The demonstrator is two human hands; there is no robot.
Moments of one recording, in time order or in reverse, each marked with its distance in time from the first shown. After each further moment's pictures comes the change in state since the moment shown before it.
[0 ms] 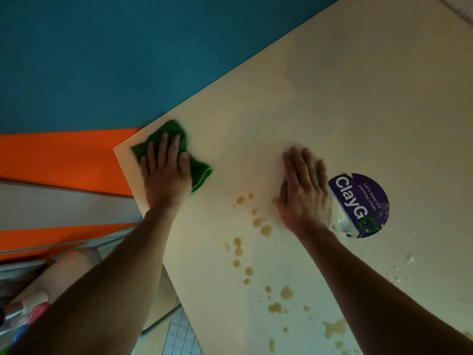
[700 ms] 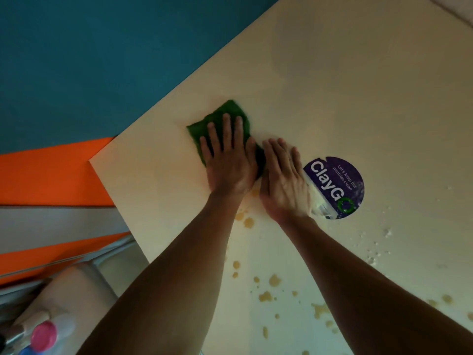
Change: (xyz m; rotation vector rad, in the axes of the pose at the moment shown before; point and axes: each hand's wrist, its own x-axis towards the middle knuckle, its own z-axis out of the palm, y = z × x) left_hand -0.033 0.171 0.031 0.035 -0.047 0.254; right_hand -0.001 0.005 -0.003 0.166 0.111 0.027
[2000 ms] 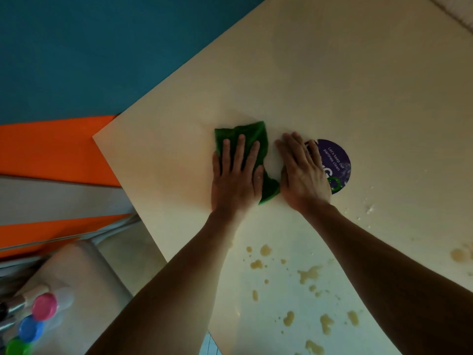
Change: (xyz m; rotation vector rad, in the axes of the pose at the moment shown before) left_hand -0.091 -0.010 0.006 0.005 0.000 0.239; right_hand -0.031 0.042 -0.033 -0.151 -0.104 -0.123
